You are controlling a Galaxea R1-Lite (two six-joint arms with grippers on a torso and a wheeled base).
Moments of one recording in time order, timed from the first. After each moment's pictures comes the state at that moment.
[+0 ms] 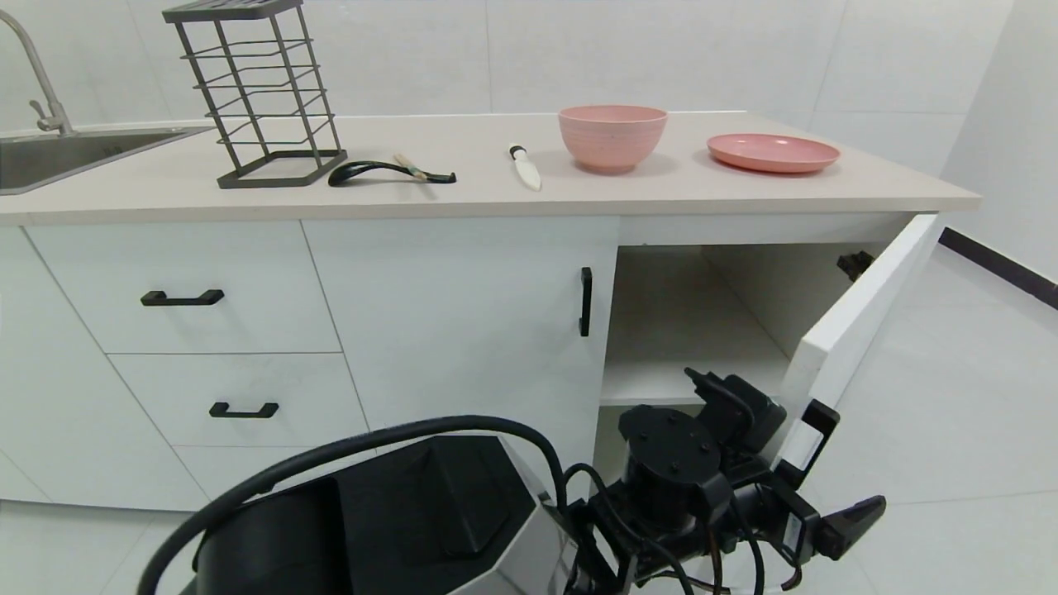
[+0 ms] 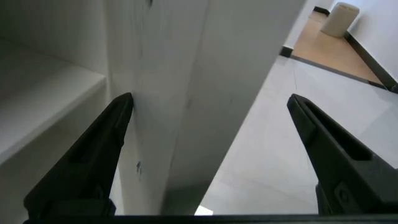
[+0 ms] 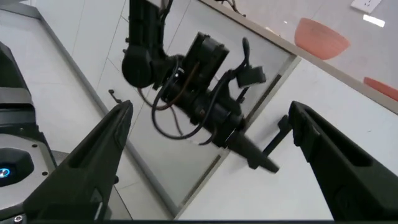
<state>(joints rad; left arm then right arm) -1.09 2.48 -1.31 -1.18 -0.21 -0.19 0.00 0.00 0.00 -0.23 0.87 -0.30</state>
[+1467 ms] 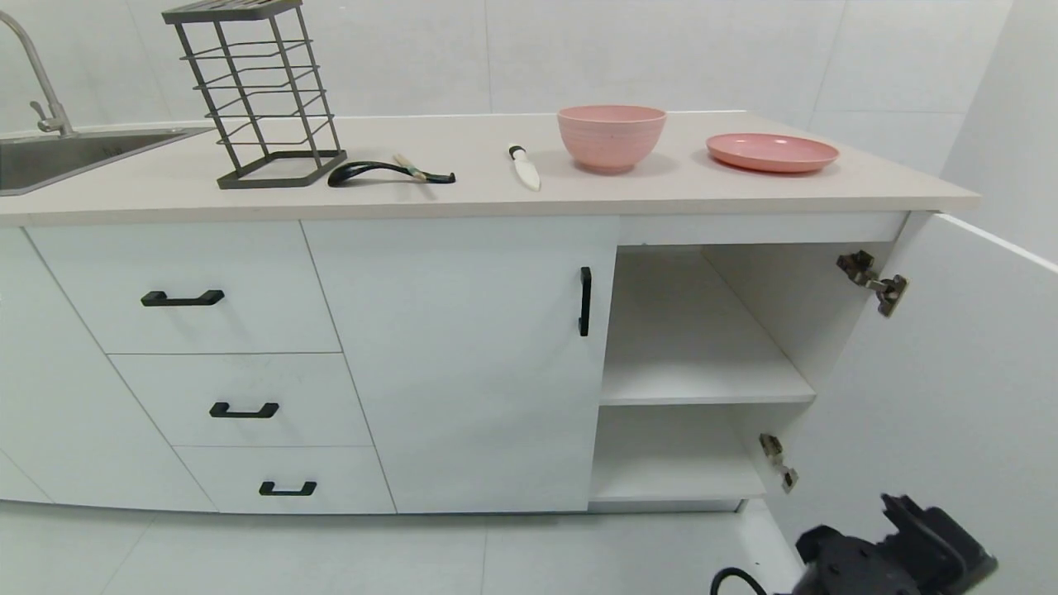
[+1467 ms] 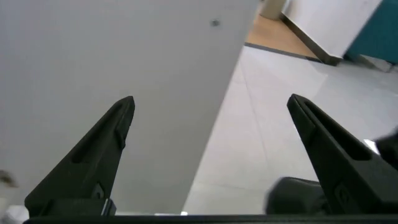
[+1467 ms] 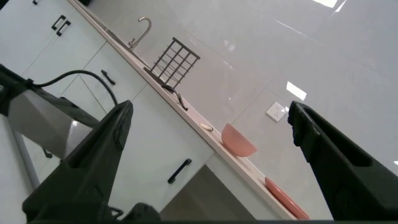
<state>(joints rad) -1.26 2.87 -2.00 -0.92 -0.26 -0.19 -0.01 0.08 -0.35 -0.40 0.87 -0.27</state>
